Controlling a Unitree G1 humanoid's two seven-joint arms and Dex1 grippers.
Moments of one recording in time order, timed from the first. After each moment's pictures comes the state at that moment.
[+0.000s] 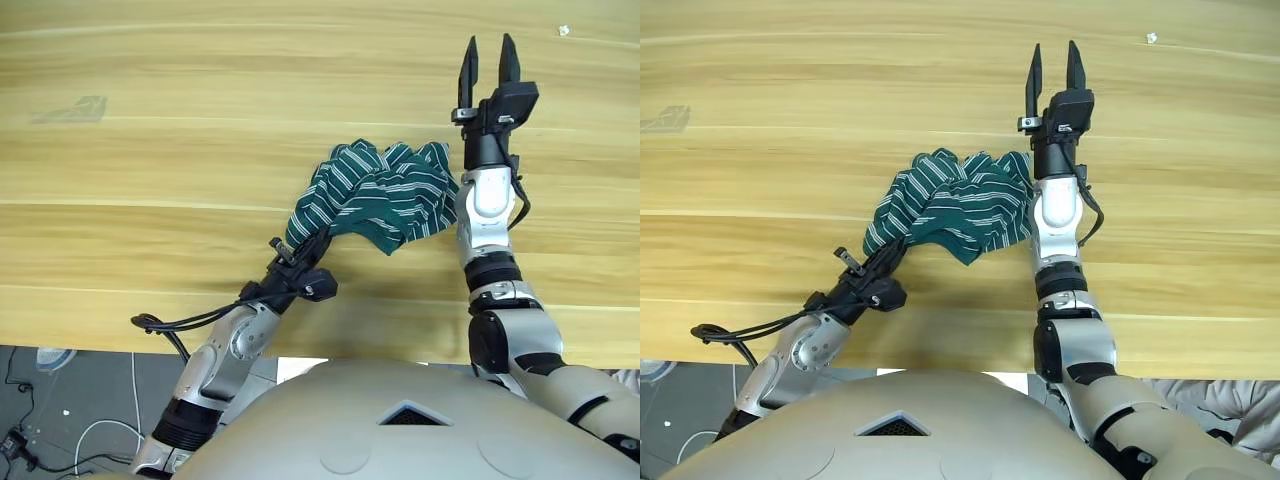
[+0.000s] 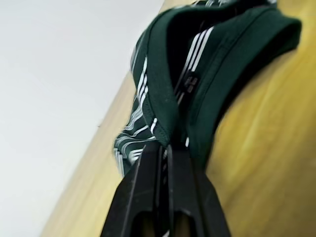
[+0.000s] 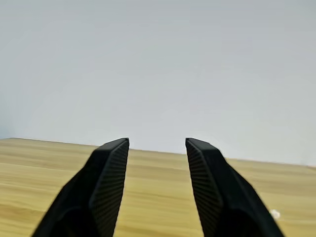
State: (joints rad) left arm 0.47 0.43 -0.35 -0.32 0.64 -0.26 -0.15; right arm -0.36 -0.06 -0.04 0.66 -0.02 -0.77 0.04
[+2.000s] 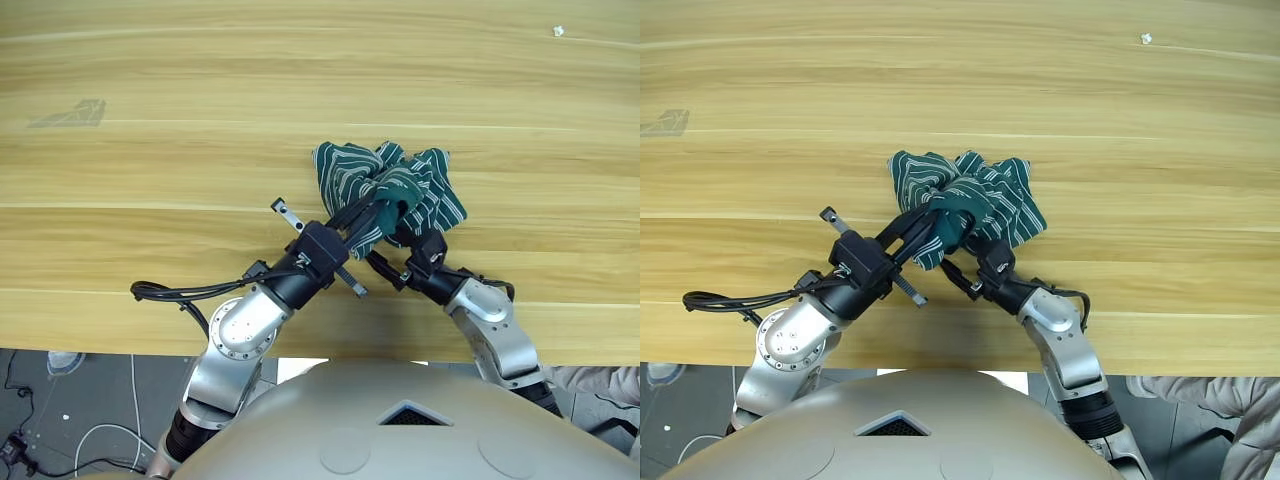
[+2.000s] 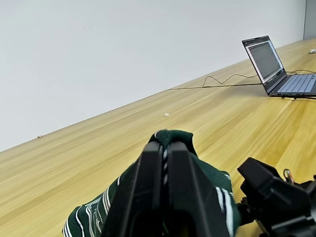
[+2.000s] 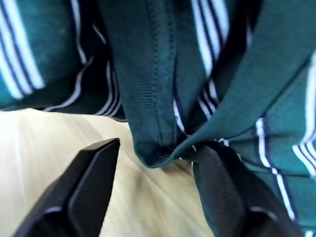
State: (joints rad) left arm 0.40 0.30 -0.42 -0.75 0.01 0.13 -0.35; right arm 0.35 -0.26 0.33 -0.25 0.19 0.11 0.57
